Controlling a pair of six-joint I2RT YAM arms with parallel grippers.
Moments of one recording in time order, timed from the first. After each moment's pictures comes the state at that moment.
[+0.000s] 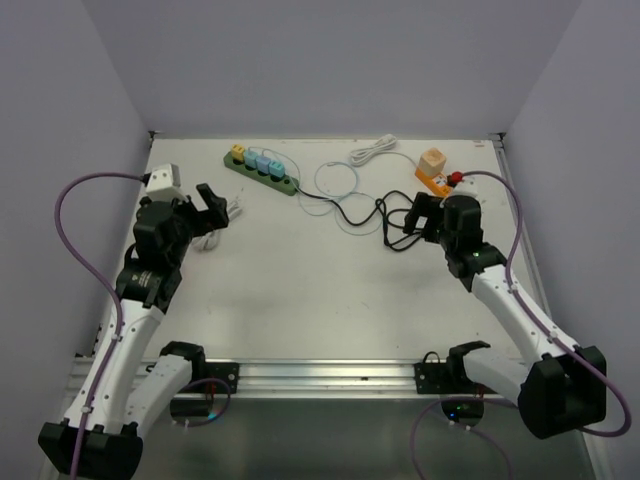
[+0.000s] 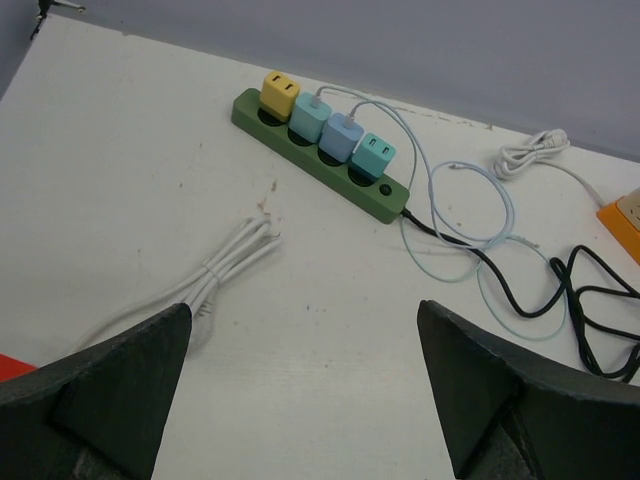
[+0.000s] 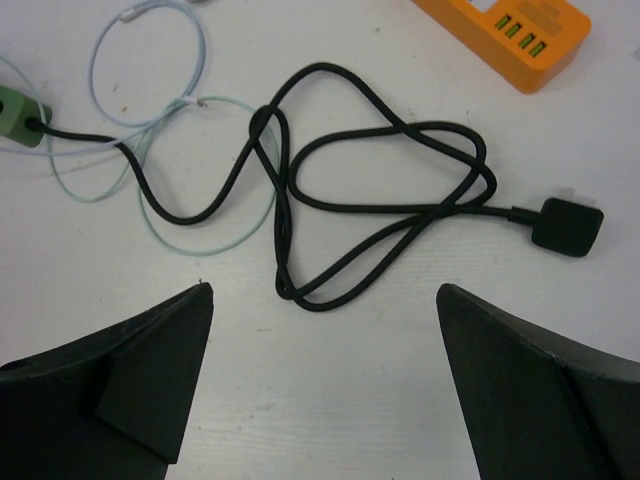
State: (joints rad) left arm -0.16 0.79 0.82 -0.29 -0.14 -0.33; right arm 0.24 1.04 0.70 -0.17 0.17 0.39
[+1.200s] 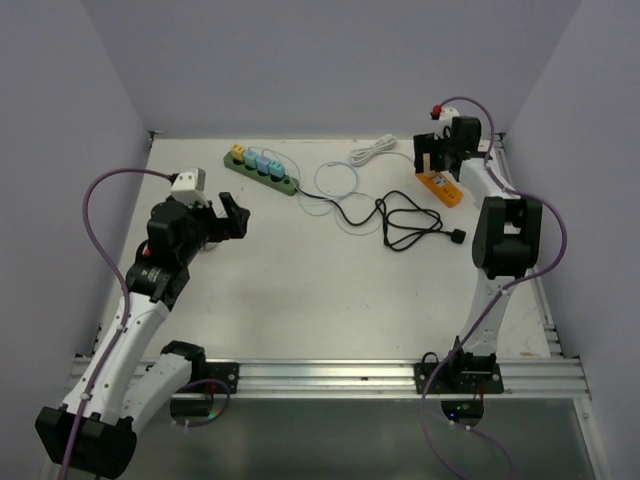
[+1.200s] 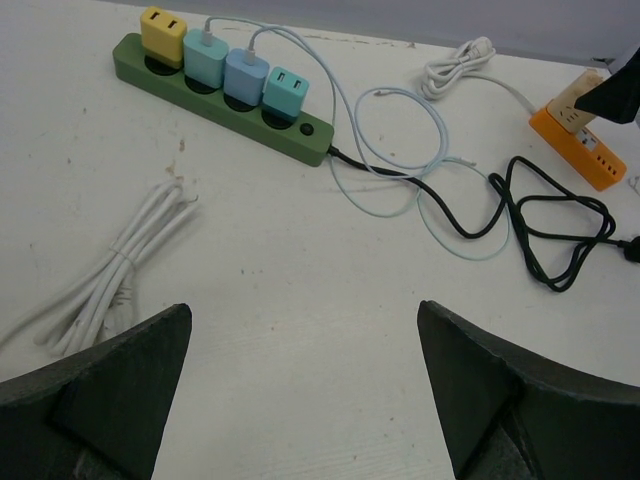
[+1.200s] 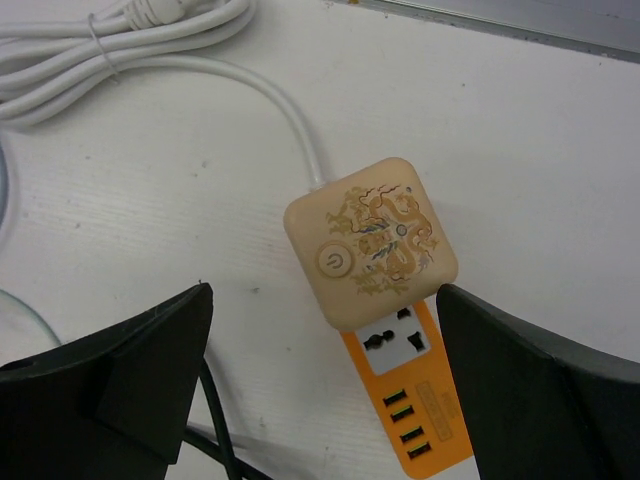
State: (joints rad) left arm -0.22 0.83 0.79 -0.28 0.03 -0.31; right arm -0.02 2.07 1.64 -0.20 -0.13 -0.13
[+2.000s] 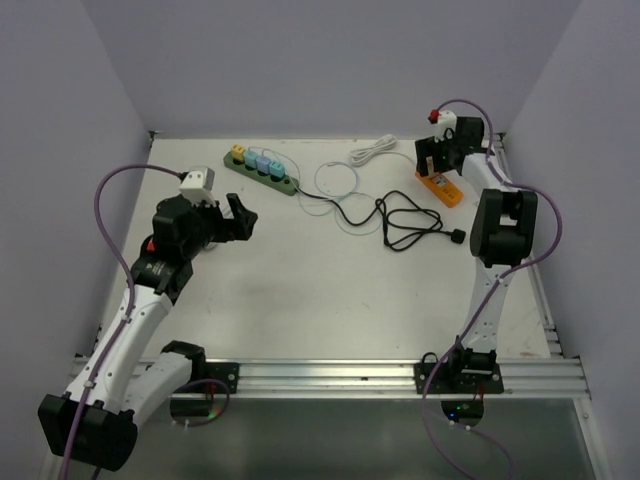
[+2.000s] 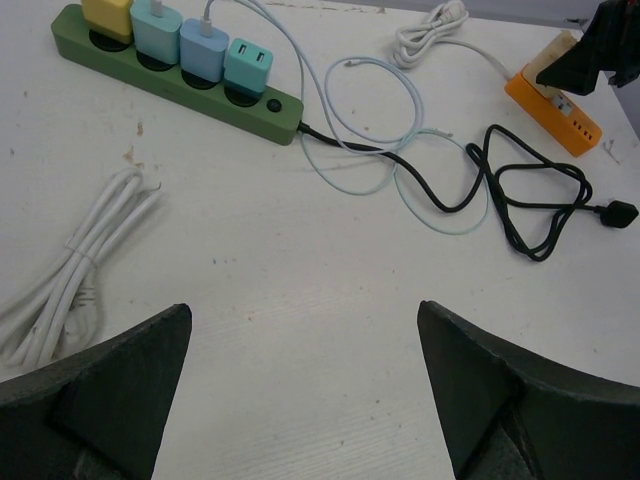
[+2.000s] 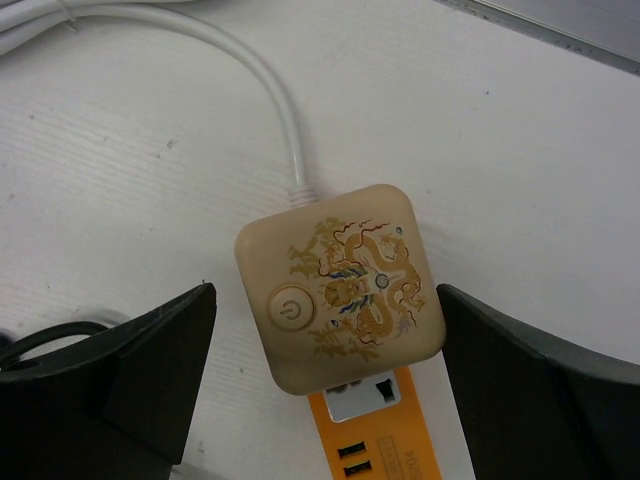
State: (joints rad) left arm -0.22 0.89 0.79 -0.27 0.12 -0.30; right arm -0.07 2.24 1.81 -0.30 -0.24 -0.29
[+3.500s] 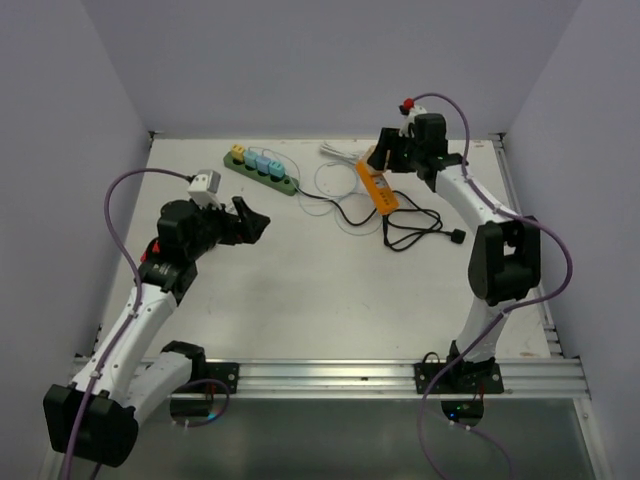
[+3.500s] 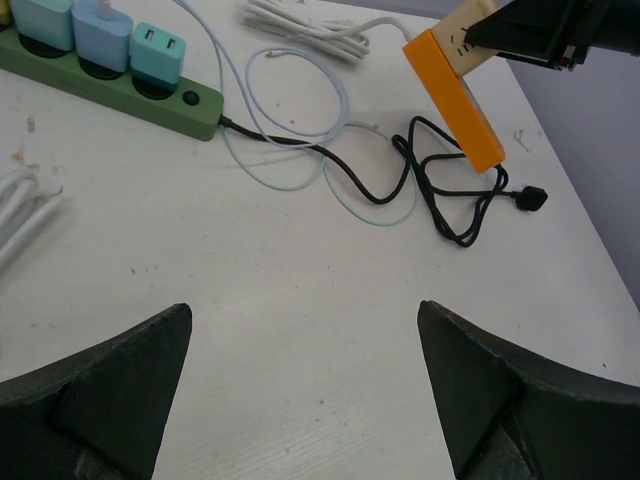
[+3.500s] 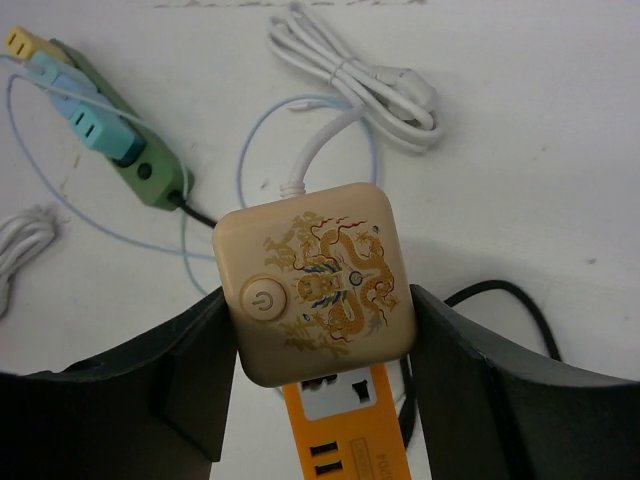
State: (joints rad) left arm -0.22 0.89 0.74 -0.17 0.26 -0.37; right arm 0.17 1.89 1.58 -0.25 -0.23 0.23
